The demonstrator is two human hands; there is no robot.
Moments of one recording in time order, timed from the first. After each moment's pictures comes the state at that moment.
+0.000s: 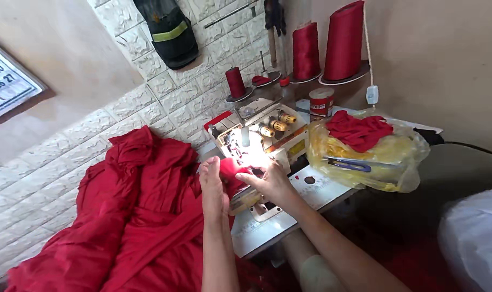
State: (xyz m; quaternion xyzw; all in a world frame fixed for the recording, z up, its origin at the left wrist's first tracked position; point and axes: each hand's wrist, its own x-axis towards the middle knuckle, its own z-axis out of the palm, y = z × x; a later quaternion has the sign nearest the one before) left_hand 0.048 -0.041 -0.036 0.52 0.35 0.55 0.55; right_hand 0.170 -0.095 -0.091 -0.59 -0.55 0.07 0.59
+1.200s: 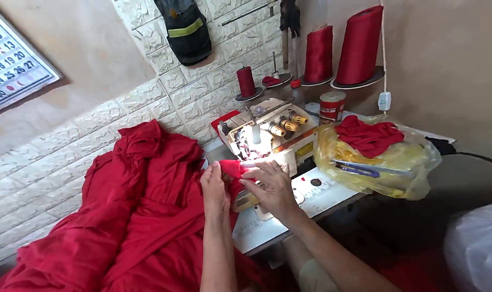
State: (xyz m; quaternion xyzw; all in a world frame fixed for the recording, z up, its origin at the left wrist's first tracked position) left_hand 0.033 -0.040 -0.038 0.50 0.35 0.56 0.56; right_hand 0.139 -0.096 -0.104 -0.50 -0.56 -0.13 0.65
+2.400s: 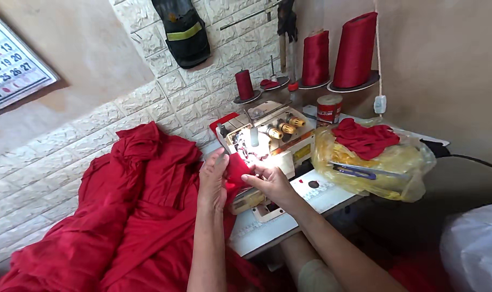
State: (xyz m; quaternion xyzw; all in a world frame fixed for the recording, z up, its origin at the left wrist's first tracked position) left_hand 0.029 -0.033 -0.025 0.55 0.29 0.50 0.60; right_hand 0.166 -0.091 -0.094 -0.46 -0.56 0.23 0.65
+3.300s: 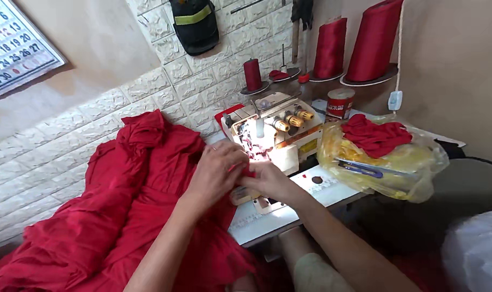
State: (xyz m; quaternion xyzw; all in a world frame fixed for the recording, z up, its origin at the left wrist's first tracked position) left_hand -0.007 -0.033 0.007 0.95 0.10 0.29 -0.04; right_hand 0.159 -0.101 -0.070 -0.45 -0.64 0.28 0.56
